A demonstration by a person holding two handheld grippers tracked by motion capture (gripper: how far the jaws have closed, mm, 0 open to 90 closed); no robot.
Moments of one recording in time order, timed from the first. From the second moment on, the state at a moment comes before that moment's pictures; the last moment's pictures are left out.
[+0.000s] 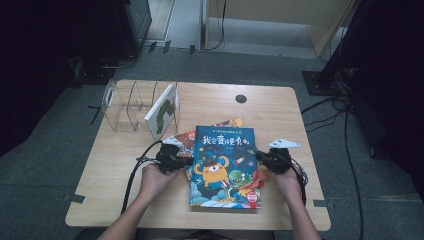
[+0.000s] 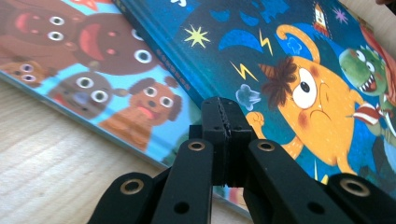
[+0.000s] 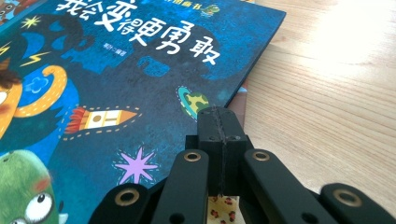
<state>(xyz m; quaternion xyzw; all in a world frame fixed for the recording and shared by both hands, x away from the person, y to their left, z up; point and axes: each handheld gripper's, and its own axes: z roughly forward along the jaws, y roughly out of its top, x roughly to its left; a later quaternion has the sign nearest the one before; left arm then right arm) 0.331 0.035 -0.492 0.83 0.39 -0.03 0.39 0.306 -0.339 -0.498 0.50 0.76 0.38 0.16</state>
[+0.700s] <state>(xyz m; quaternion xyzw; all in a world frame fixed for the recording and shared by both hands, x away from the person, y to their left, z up) 0.314 0.038 -0.486 0.84 0.40 -0.02 0.37 0.317 -0.341 -0.499 0.50 0.76 0.39 0.16</state>
